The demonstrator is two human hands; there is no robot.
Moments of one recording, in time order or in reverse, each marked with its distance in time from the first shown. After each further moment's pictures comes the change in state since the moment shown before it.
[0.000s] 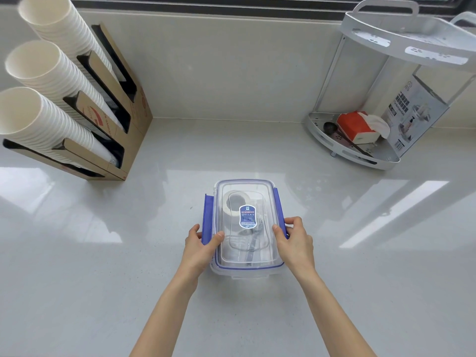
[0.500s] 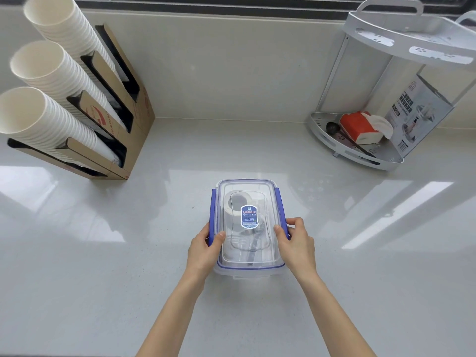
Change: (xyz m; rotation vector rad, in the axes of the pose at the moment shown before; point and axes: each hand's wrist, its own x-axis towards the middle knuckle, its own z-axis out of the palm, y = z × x) left_hand -0.010 -0.001 0.008 0.001 0.035 0.207; right_hand -0.003 0.000 0.000 0.010 -0.007 -0.016
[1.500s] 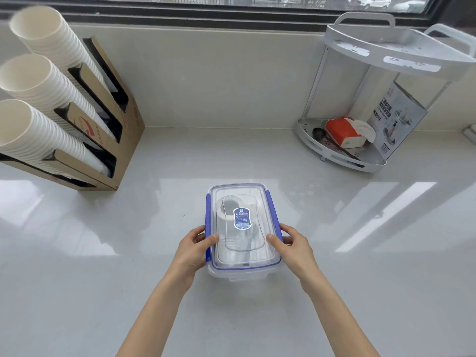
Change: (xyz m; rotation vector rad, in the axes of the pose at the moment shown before) left_hand 0.014 0.011 -0.008 -0.244 -0.131 -0.212; right_hand -0.004 0.003 -0.023 0.189 -0.155 0.120
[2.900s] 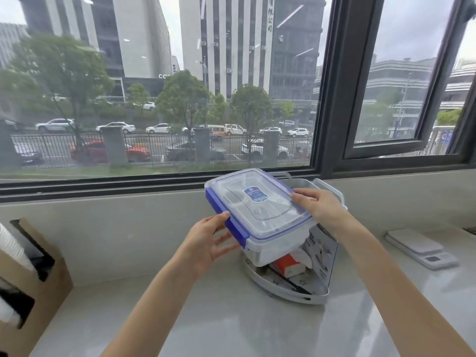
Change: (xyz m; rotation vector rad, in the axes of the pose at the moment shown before) left_hand 0.010 0.277 0.197 -0.225 -0.545 0.380; right_hand 0.076 -0.264 -0.253 -0.025 0.286 -0.575
